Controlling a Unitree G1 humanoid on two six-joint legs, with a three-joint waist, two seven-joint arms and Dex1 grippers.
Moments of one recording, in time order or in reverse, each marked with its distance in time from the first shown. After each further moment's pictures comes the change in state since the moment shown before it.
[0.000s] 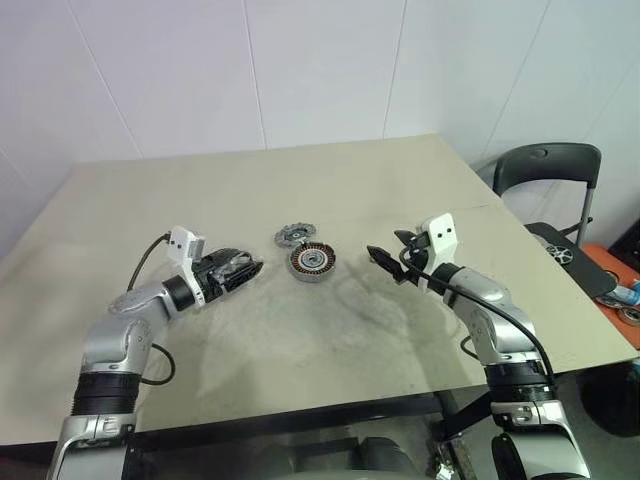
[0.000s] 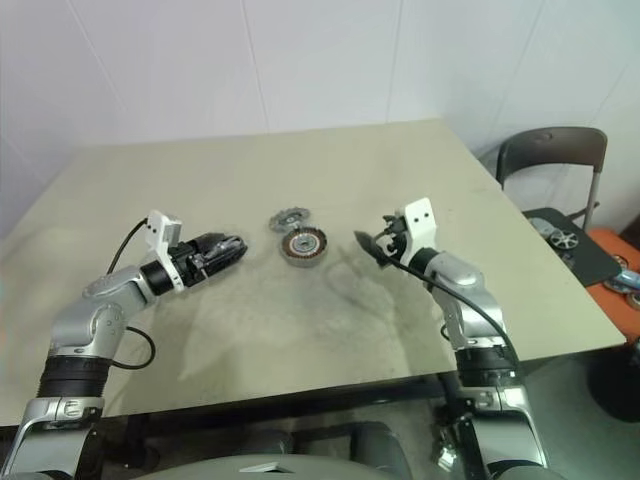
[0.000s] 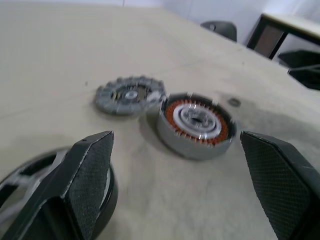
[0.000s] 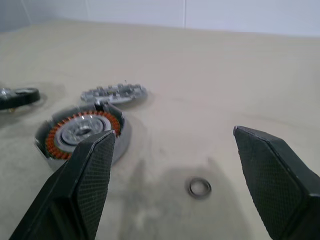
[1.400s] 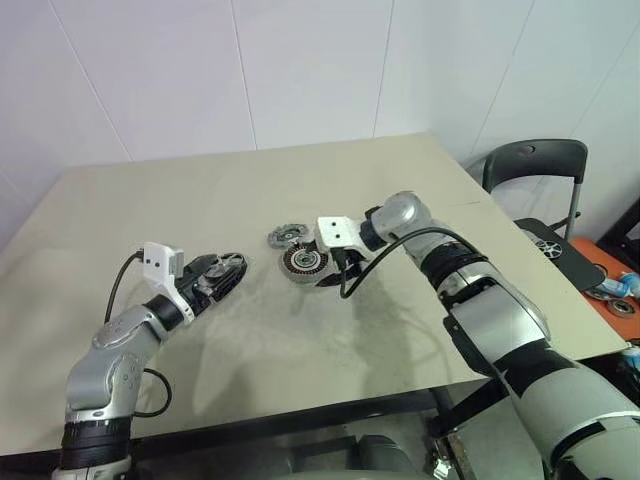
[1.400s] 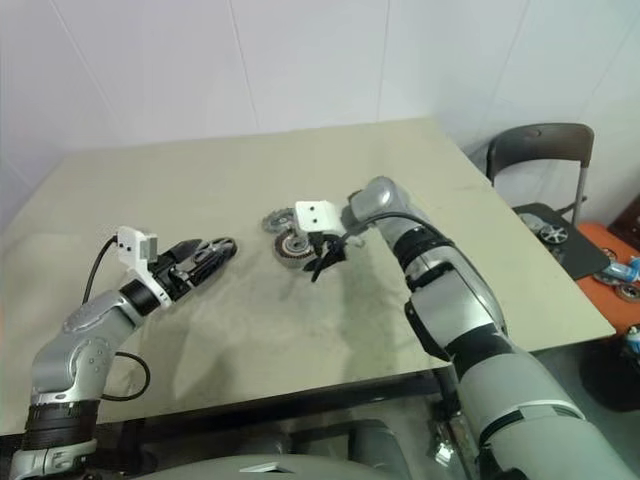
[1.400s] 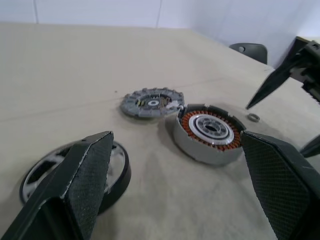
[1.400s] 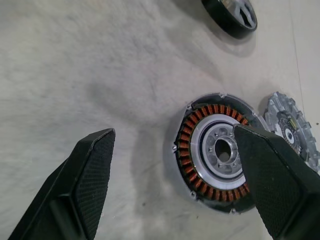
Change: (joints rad) left arm 0.238 -0.052 0.115 -0.305 -0.040 0.033 0.203; right arm -0.792 0.106 0.490 1.124 -0.468 -0.768 0.676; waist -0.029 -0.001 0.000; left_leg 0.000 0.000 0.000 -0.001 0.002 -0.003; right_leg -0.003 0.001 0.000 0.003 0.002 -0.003
